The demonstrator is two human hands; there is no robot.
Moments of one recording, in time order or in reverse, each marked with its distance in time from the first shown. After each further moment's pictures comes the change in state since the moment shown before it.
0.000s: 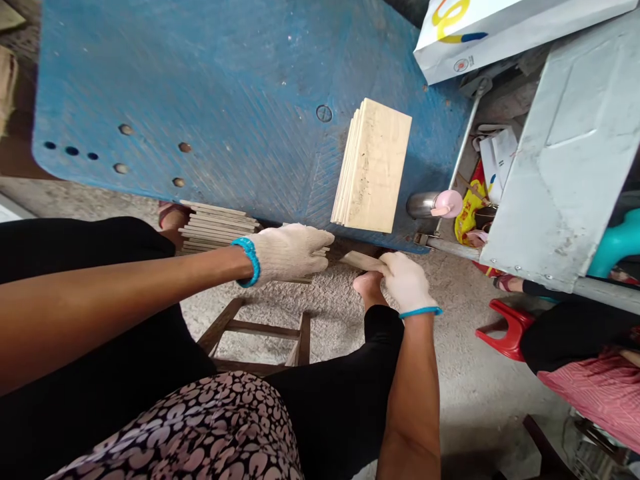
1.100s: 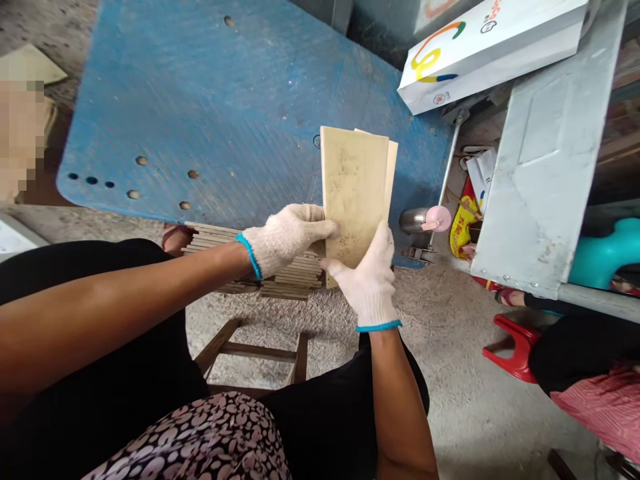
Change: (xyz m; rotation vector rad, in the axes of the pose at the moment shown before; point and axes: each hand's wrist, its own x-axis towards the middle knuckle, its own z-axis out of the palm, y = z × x) left_hand 0.025 0.014 -0.017 -1.247 0.324 -0.134; right_hand 0.004 -0.099 -0.033 0.666 0.473 0.260
